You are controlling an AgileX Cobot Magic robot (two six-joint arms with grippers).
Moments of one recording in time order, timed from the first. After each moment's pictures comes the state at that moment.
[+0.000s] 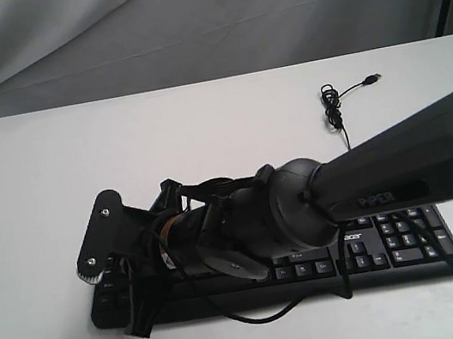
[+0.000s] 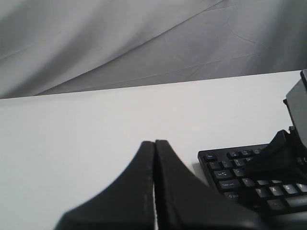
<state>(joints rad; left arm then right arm) -0.18 0.00 0.00 0.04 0.26 -0.02 0.92 2.12 -1.21 -0.28 -0.09 -0.17</state>
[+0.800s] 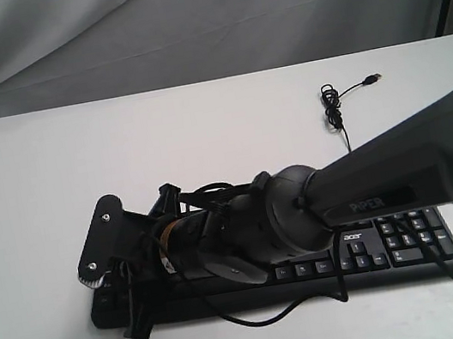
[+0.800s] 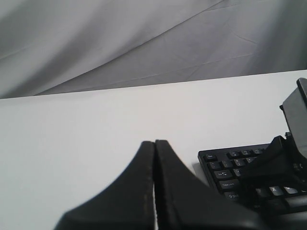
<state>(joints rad) -0.18 0.00 0.00 0.04 0.26 -0.02 0.93 2.15 -1.21 -0.28 -0.13 -0.17</state>
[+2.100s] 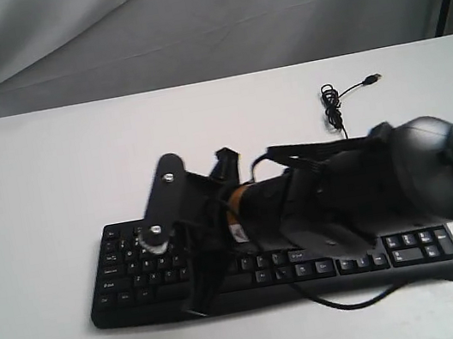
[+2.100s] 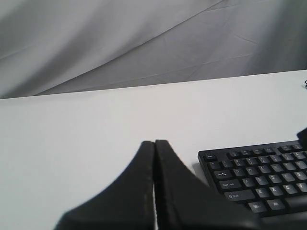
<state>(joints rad) -0.18 0.00 0.00 0.04 0.26 -0.02 0.85 1.87 -0.96 -0.29 -0.13 -0.19</state>
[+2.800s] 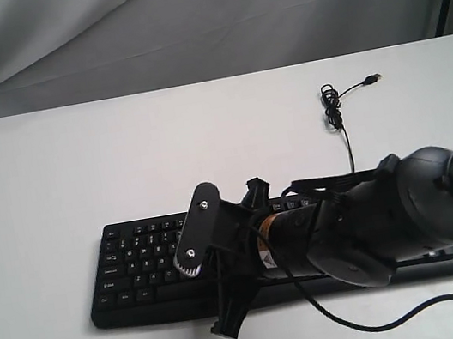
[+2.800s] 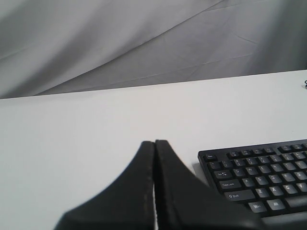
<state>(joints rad) -0.18 0.00 0.00 0.04 0.26 -0.02 0.81 1.92 -0.83 -0.26 -0.24 -0.19</state>
